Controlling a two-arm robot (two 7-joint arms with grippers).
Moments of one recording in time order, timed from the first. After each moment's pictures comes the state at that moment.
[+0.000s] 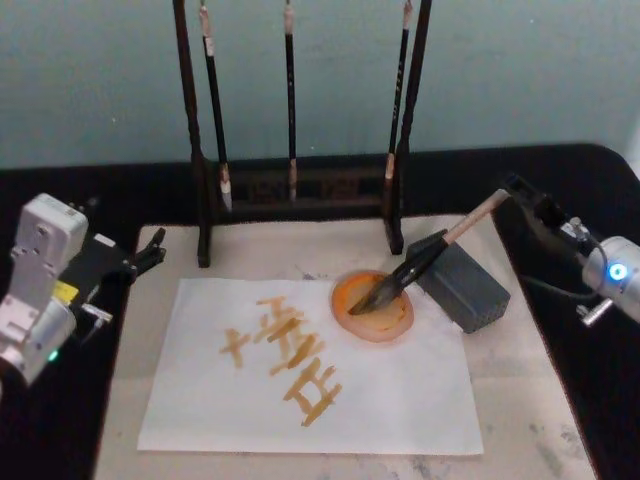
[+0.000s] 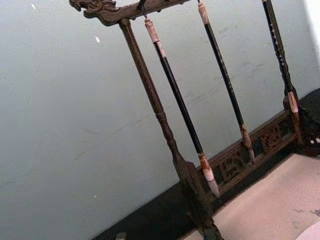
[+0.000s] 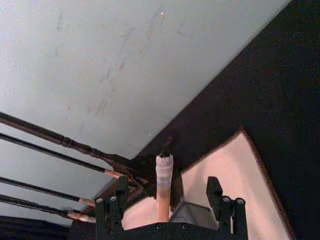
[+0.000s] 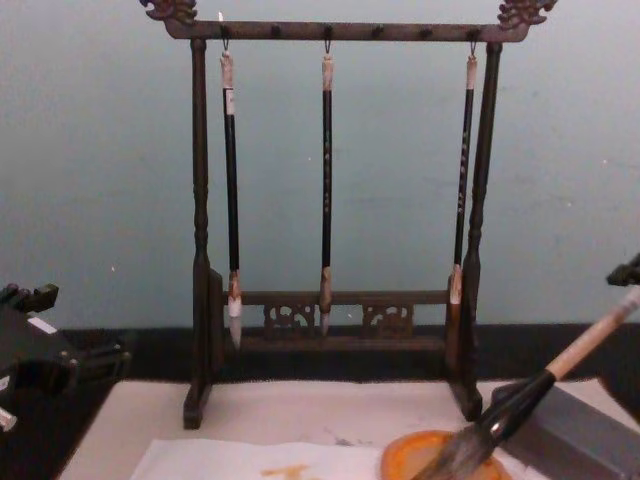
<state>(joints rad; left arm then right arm) -0.20 0.60 0.45 -1.41 -0.25 -0.12 0.03 0.25 0.41 -0.18 -1.39 1.41 0.37 -0.05</state>
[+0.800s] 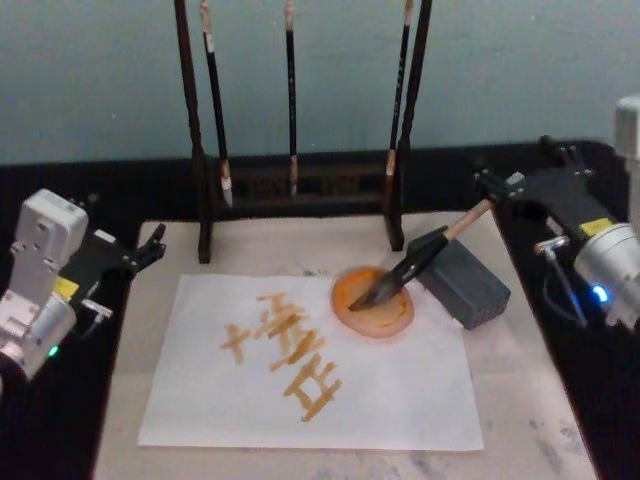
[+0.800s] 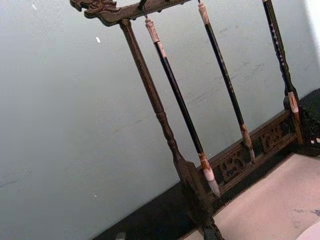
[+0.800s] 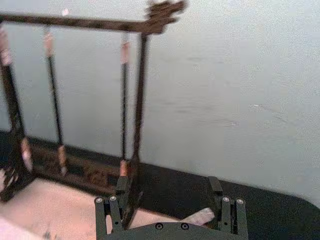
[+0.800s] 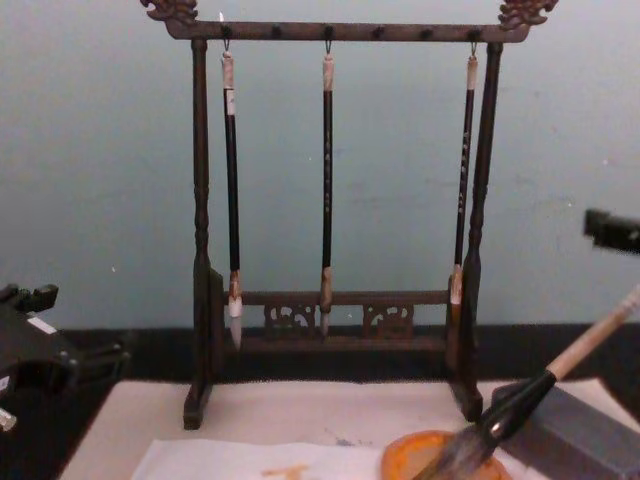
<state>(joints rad) -0.20 0.60 0.45 -1.41 -0.25 -0.12 0.03 0.19 0.67 -0.45 -1.74 0.59 0.07 -0.16</state>
